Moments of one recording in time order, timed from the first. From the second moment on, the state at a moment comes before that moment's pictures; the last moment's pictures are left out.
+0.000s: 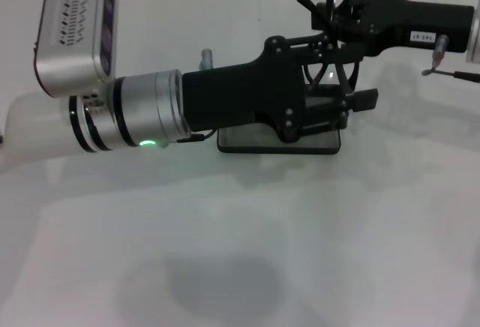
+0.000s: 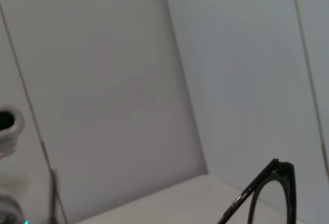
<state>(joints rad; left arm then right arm) -0.87 -2.07 2.84 -0.07 -0.43 1.73 -0.70 0.77 2.00 -0.89 -0.54 -1.67 -1.39 1.43</state>
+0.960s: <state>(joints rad) -0.89 -2.08 2.84 -0.12 -0.45 1.70 -0.71 0.77 1.99 -1.07 -0.60 -1.73 -1.51 1.43</state>
